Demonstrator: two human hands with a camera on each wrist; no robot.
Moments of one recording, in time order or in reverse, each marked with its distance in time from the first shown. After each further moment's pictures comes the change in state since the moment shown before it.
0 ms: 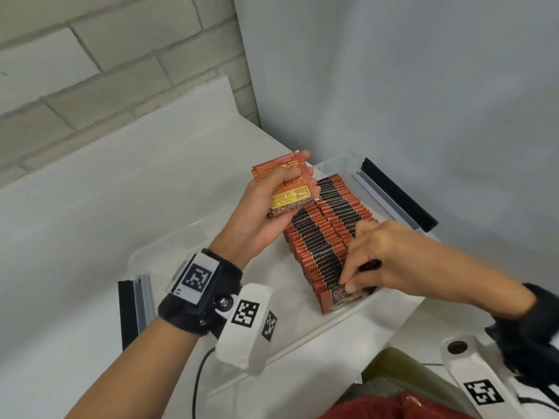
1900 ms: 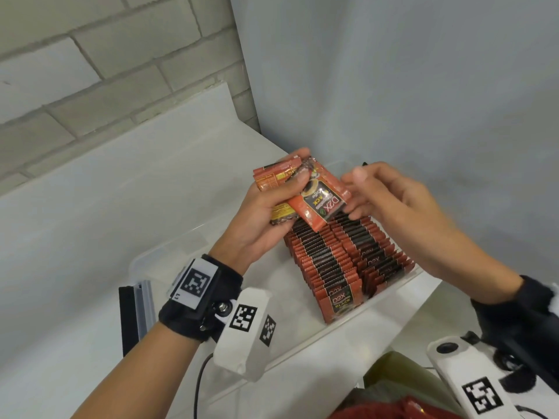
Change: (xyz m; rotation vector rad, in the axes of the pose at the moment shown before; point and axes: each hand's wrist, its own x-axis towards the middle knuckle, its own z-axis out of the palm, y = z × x) left_hand -0.005 0.001 0.004 0.029 -0.130 0.066; right_hand 0.019 -0.026 -0.019 0.821 0.683 0.246
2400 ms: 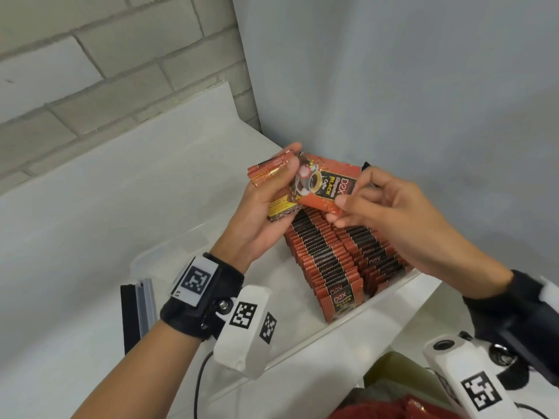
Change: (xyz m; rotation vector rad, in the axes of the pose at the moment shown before) left_hand 0.002 0.001 -0.002 -0.080 0.032 0.035; right_hand 0.002 0.004 0.003 0.130 -0.033 0.099
